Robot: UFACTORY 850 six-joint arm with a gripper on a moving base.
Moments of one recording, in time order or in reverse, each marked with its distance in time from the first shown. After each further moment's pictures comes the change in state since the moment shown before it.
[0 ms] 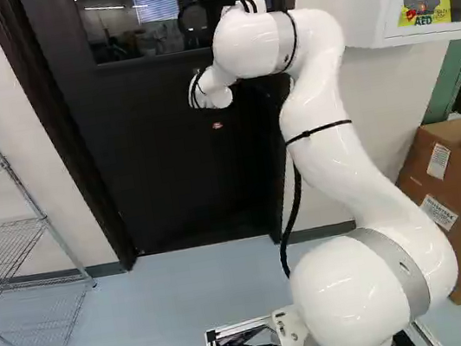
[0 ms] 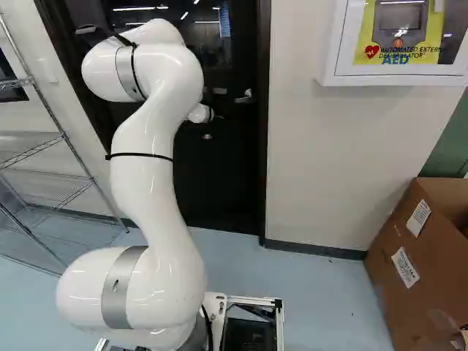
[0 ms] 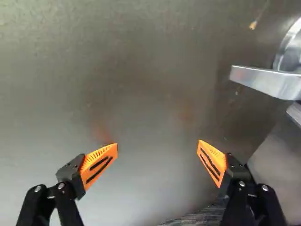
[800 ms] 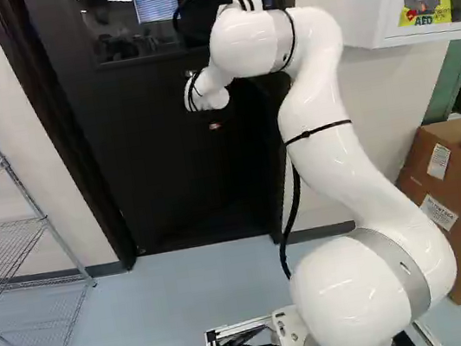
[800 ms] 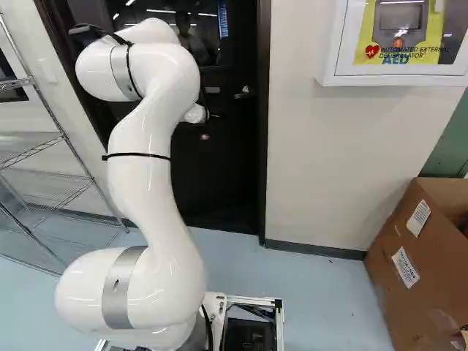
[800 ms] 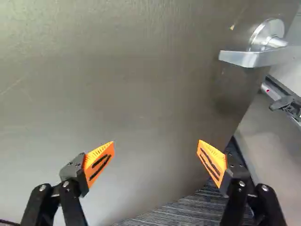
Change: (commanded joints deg) arm 1.4 3.3 4.5 -2.3 0.0 0.0
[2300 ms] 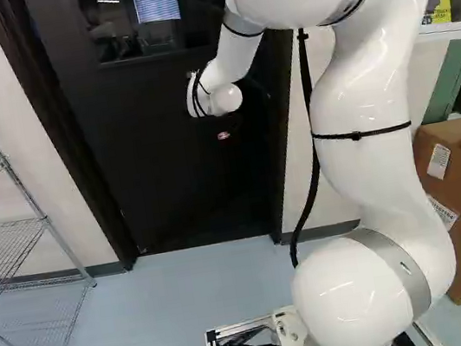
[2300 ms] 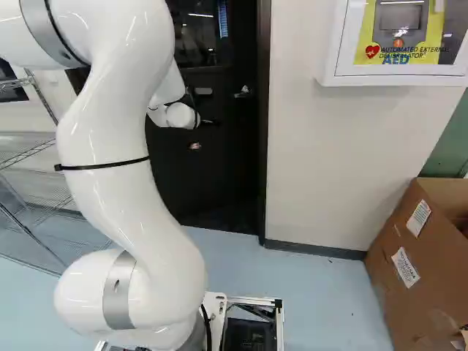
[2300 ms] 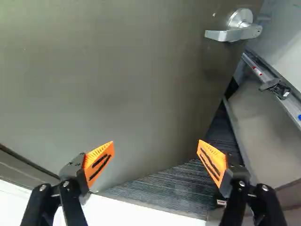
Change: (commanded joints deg) arm 1.8 20.4 26.2 -1.1 1.4 0.0
